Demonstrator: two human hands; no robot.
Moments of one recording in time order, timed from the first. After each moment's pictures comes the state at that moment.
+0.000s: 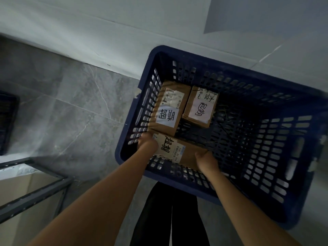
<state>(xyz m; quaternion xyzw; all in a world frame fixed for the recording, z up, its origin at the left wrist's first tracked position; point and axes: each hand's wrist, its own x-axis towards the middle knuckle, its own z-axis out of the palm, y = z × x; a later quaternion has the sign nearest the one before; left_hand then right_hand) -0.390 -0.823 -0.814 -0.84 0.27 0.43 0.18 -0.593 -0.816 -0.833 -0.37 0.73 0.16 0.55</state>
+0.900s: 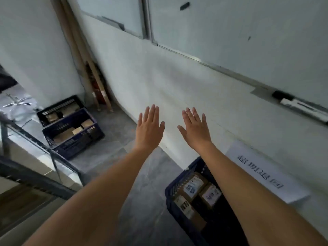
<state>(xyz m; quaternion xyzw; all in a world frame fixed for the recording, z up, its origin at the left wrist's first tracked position) -0.283 -0.750 -0.287 -0.89 0.42 -0.07 -0.13 -0.400 -0.882 -0.290 -0.96 0.29 -0.04 0.03</state>
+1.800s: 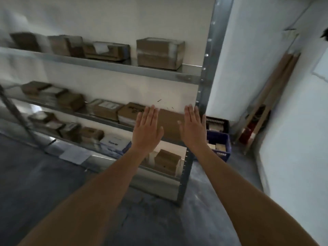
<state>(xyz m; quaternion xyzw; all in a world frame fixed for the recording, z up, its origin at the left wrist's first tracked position) -0.186 -0.145 -0.188 -0.97 -0.05 -0.24 0.00 -0.126 -0.314 -0.177 -0.96 -0.19 -0.19 0.10</state>
